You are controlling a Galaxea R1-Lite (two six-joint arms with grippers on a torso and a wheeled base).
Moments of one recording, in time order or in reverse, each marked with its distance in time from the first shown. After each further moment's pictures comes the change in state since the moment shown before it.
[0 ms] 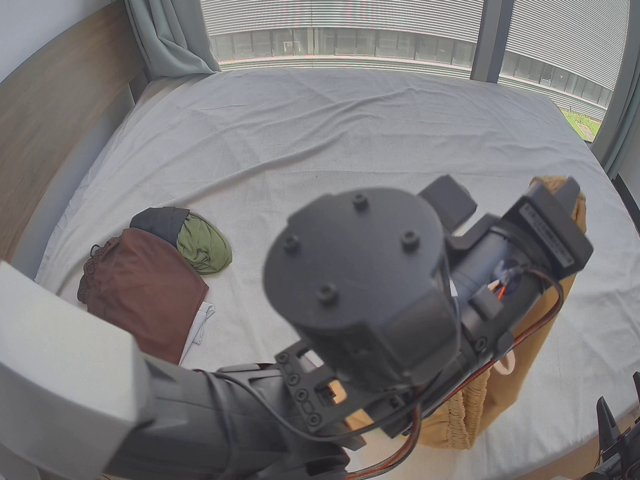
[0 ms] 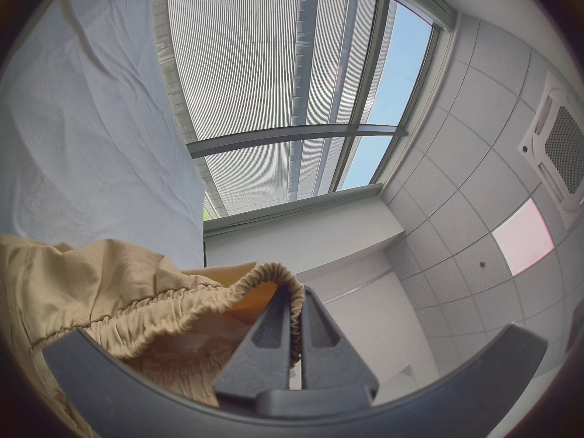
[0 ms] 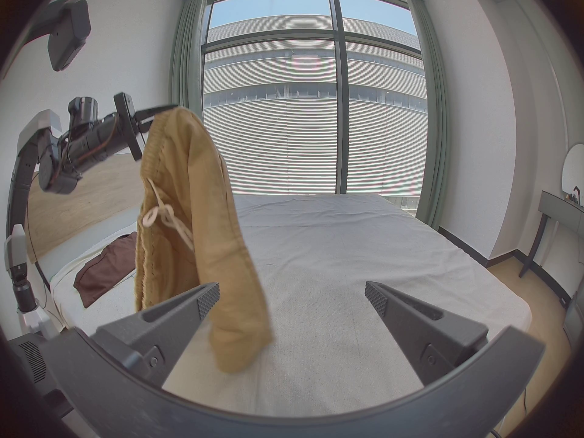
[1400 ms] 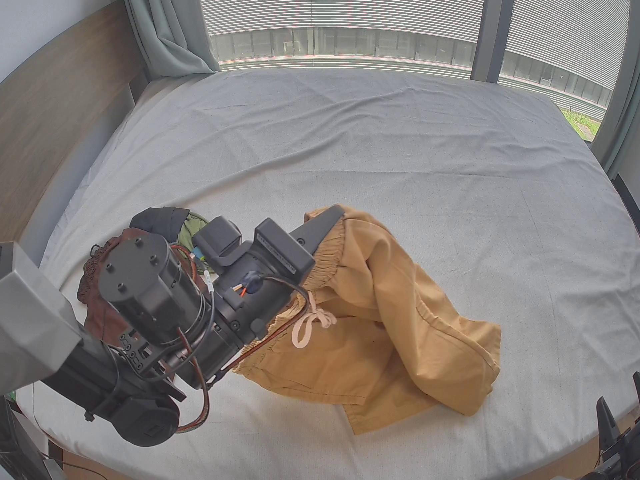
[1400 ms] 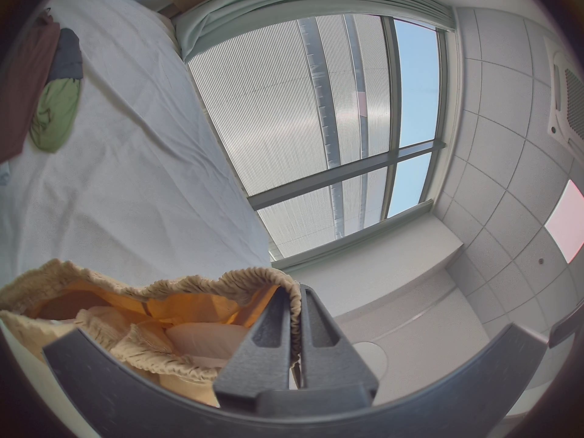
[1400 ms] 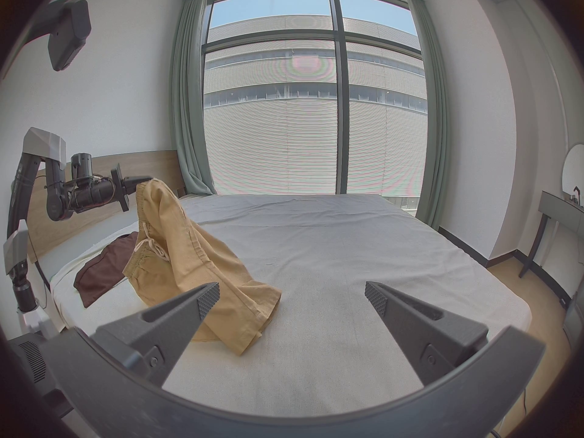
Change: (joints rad) left arm 0.409 -0.123 0.561 -0.290 -0.075 -0.005; right arm 0.000 0.000 0.000 0.000 0.000 0.000
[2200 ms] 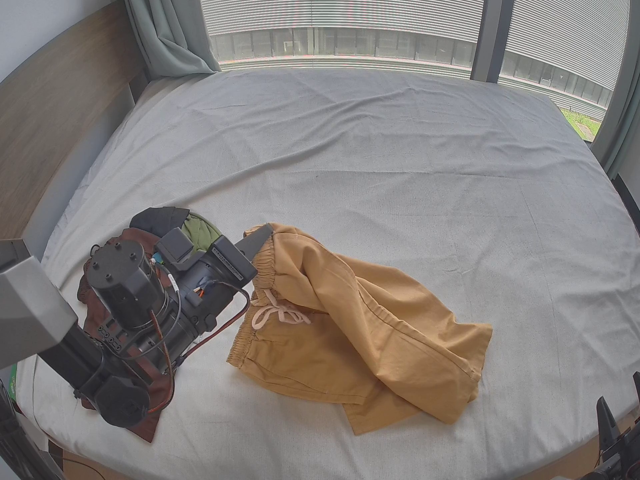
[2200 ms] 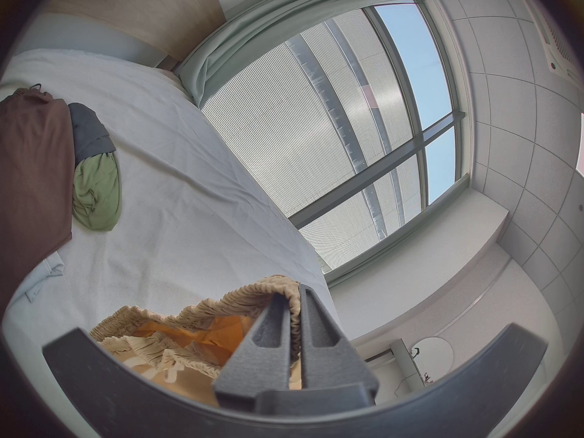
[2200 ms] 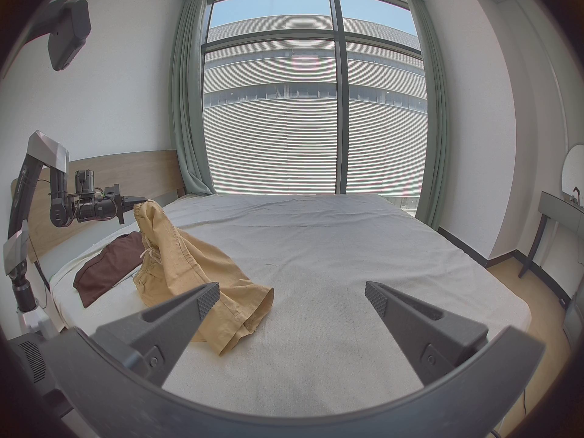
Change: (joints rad) left arm 0.207 0.024 0.109 -0.006 -0.019 0.187; right arm -0.001 0.000 0.000 0.000 0.000 -0.001
